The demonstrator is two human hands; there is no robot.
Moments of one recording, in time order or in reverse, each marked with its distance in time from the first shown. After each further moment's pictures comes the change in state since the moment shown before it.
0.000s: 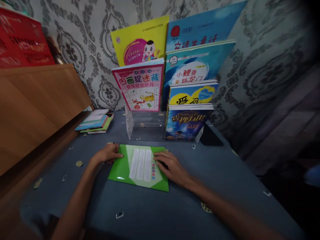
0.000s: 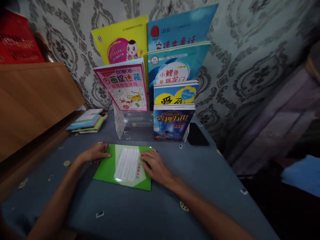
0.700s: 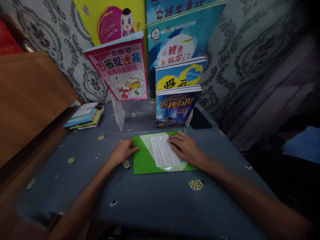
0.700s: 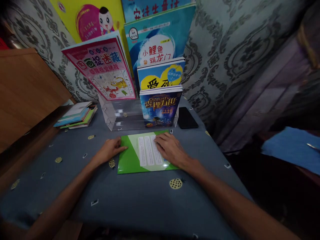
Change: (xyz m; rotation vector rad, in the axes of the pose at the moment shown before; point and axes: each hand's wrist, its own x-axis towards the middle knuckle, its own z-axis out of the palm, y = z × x) left_hand 0.014 0.081 0.083 0.357 0.207 0.250; right_hand -0.036 0.038 -0.061 -0.359 -0.076 0.109
